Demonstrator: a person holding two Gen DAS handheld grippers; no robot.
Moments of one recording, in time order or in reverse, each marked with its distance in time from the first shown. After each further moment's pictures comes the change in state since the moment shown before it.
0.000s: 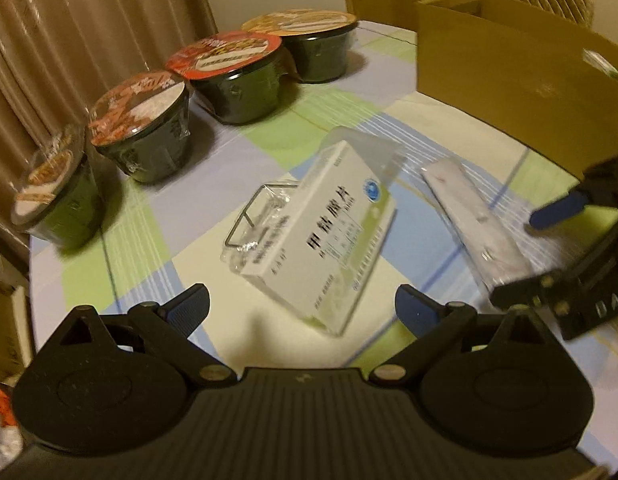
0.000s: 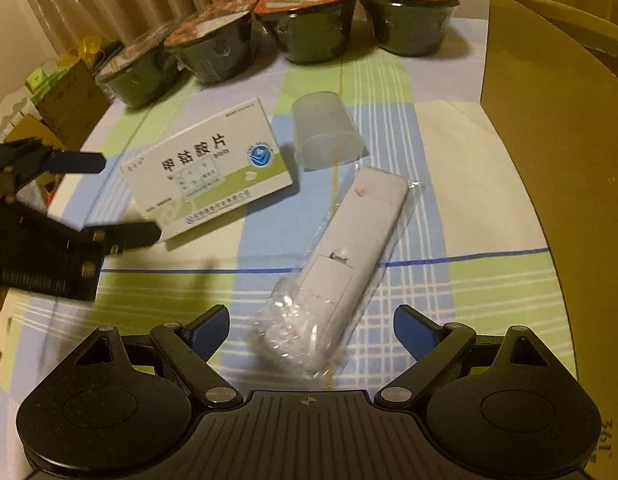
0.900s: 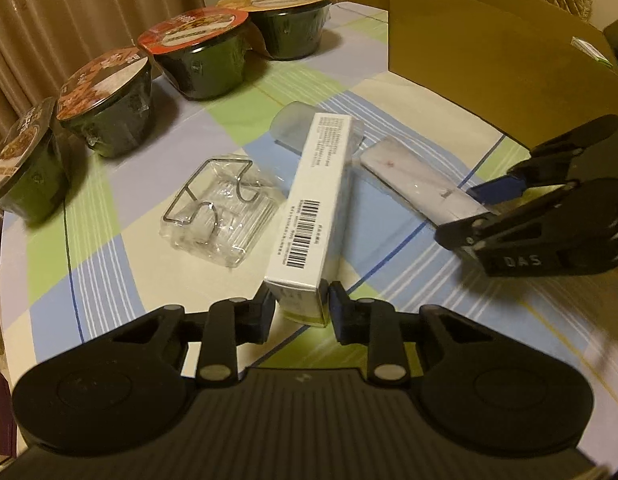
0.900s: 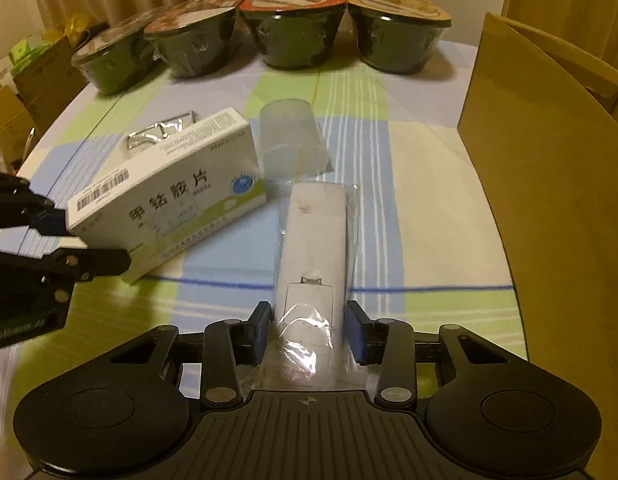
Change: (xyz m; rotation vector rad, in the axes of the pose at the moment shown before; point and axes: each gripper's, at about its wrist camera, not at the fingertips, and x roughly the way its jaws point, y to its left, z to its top) left arm 0.007 -0.044 -0.011 -0.022 0.055 -0.023; right arm 0.004 -0.007 0.005 -0.082 0.005 -0.115
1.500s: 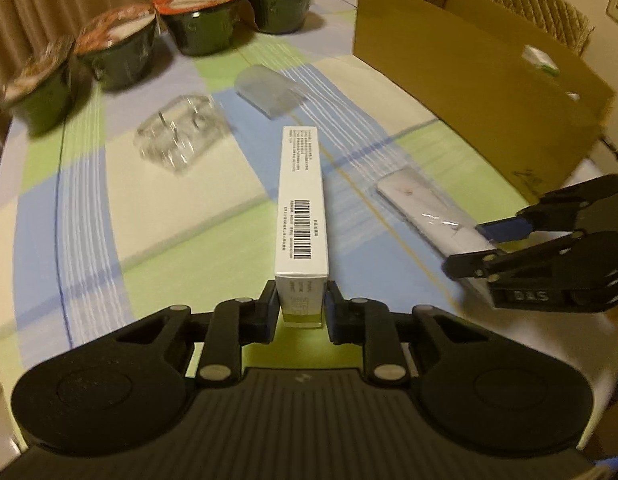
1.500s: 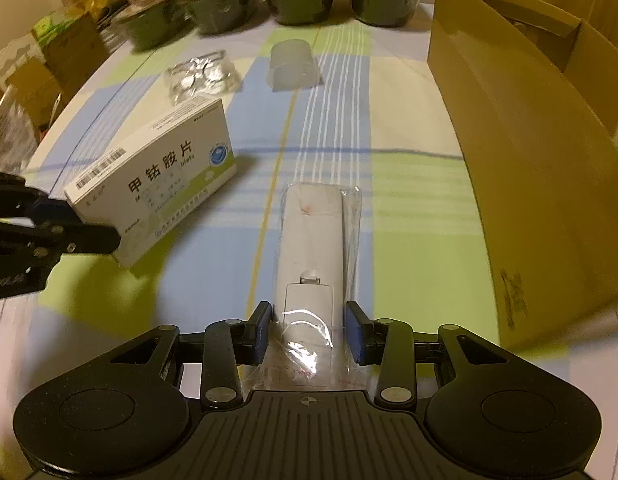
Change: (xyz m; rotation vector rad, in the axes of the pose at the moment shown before) left arm -0.072 -0.071 -0.051 -0.200 0.060 -0.065; right arm -0.077 -0.012 -0.089 -0.036 0.070 0.036
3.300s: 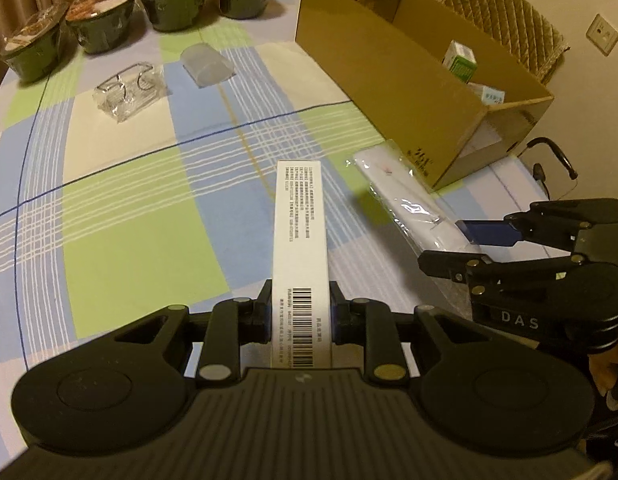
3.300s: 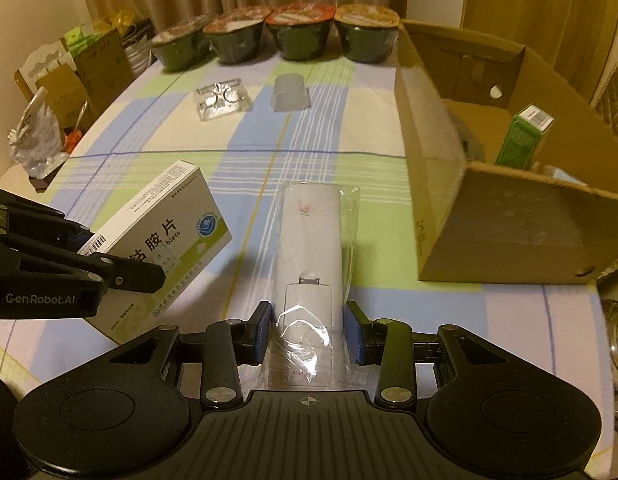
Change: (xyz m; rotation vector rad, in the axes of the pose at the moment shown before) left arm -0.049 -0.092 -0.023 -0.123 0.024 -0.058; right arm -0.103 -0.030 -0.053 -0.037 -0.108 0.015
